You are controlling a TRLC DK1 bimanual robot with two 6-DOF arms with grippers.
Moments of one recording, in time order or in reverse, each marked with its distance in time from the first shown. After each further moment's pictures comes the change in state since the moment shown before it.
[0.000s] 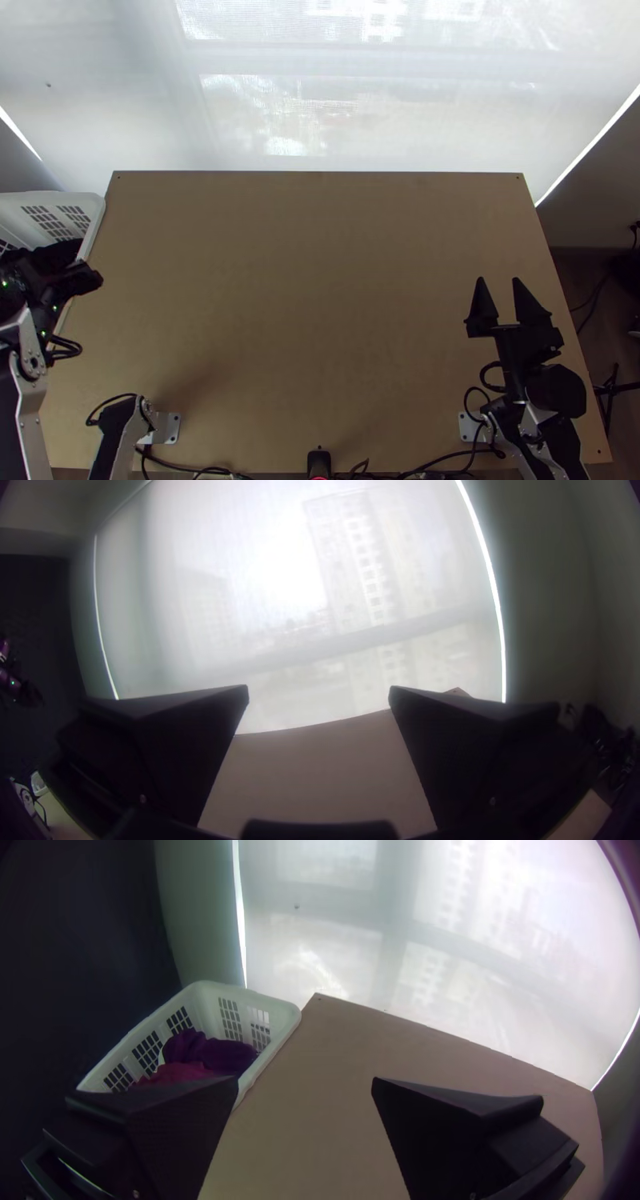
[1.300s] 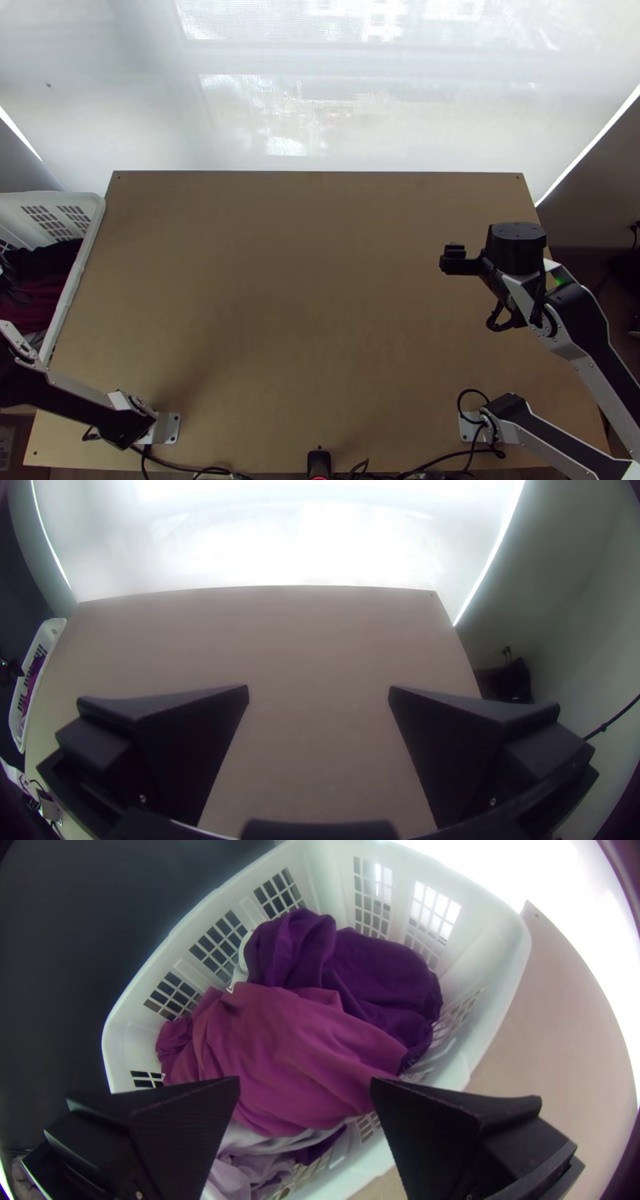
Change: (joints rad) left arm 0.439 1.042 0.319 0.226 -0.125 0.201; right arm 0.024 0.968 0.877 -0.772 0.039 0.046
